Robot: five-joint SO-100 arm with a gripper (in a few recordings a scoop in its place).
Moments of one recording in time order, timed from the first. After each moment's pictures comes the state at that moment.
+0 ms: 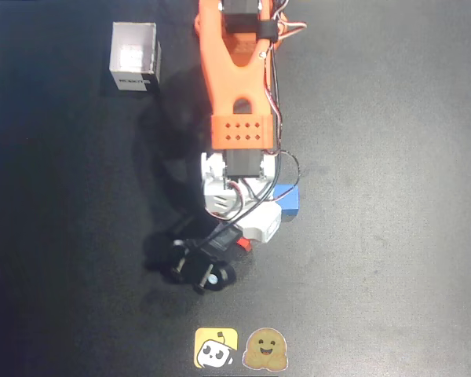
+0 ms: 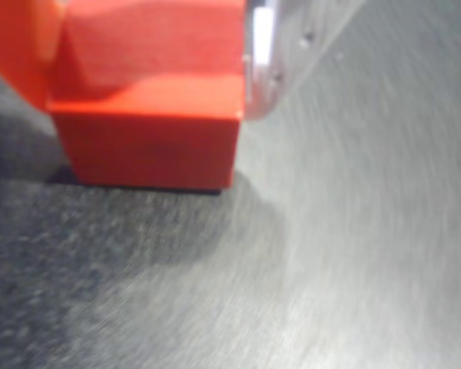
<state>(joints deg) -0.9 76.6 95.5 60.4 123.0</state>
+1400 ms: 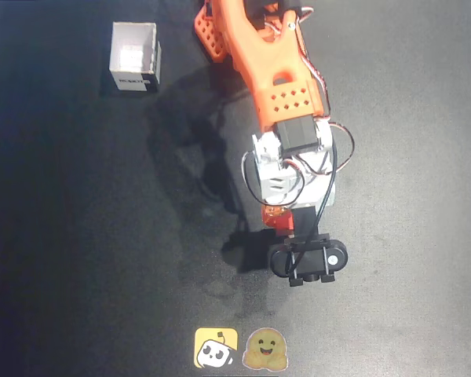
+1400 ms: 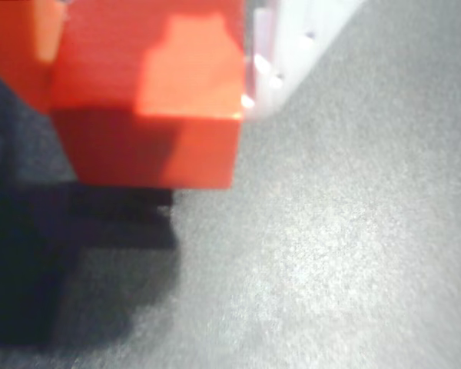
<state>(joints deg) -14.4 83.1 88.6 71.5 99.7</state>
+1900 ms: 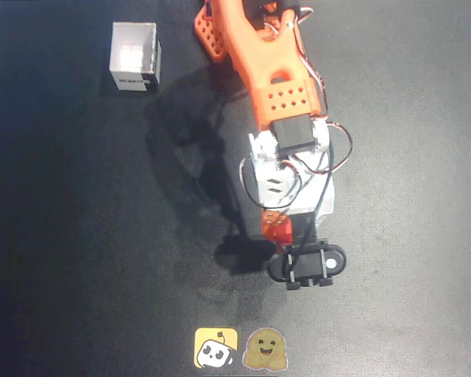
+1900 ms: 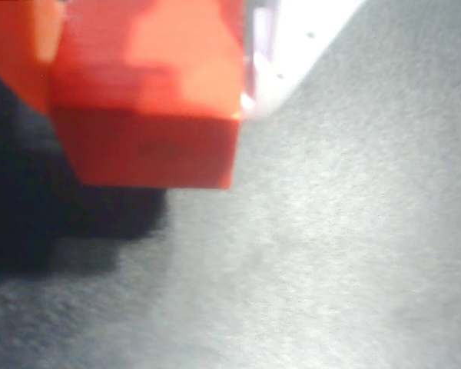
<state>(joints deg) -13.4 84.1 90.3 66.4 99.8</state>
